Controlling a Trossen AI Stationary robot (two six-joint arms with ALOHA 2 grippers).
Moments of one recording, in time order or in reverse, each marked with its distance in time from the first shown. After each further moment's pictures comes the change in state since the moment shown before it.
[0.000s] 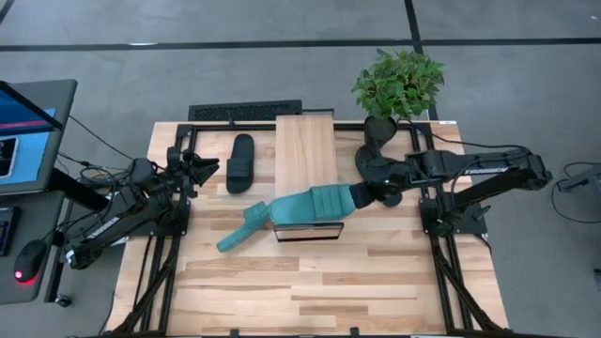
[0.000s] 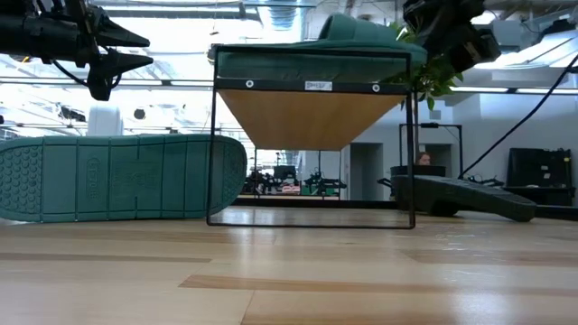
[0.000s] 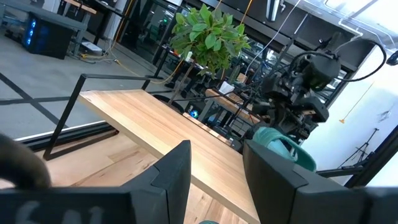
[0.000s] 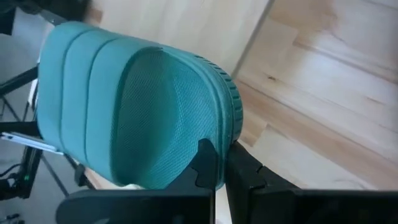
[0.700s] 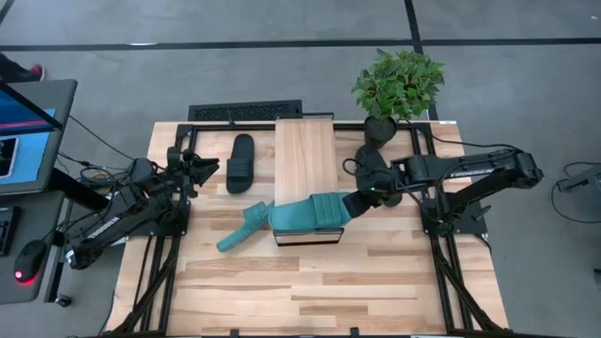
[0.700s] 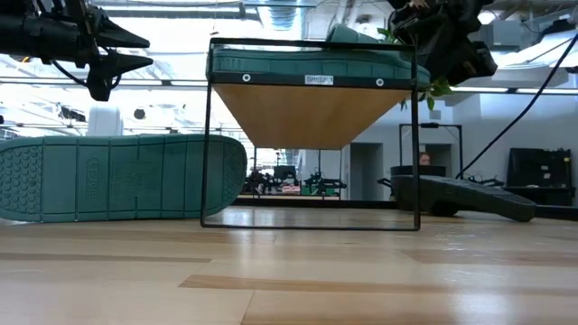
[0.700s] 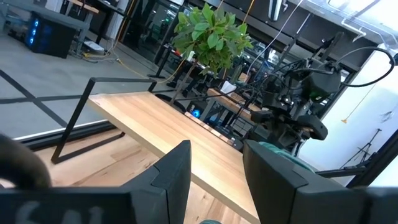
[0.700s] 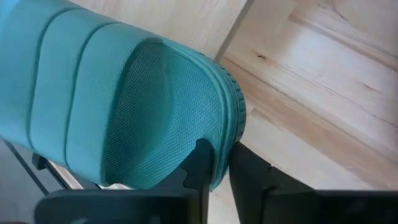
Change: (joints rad) left arm 0.000 0.000 0.000 -0.007 -0.007 0.000; right arm 0.016 0.087 -0.001 -0.032 -0.036 -0.058
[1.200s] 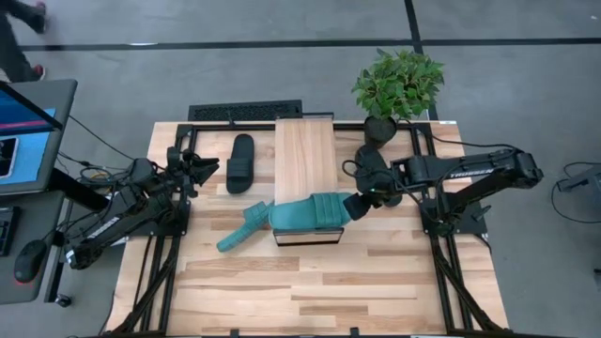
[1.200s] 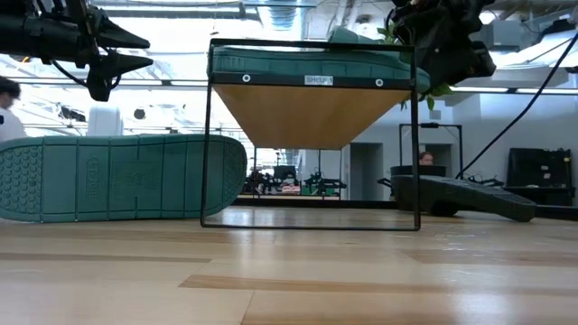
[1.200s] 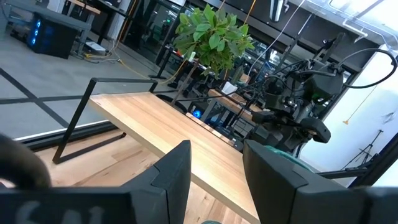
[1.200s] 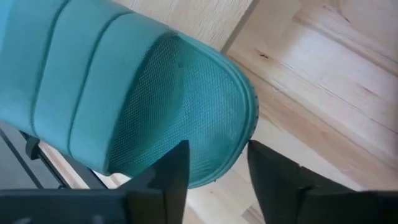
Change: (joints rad) left arm 0.000 0.000 0.000 0.000 -0.005 0.000; right arm 0.000 0.000 0.000 -0.002 0.002 -0.048
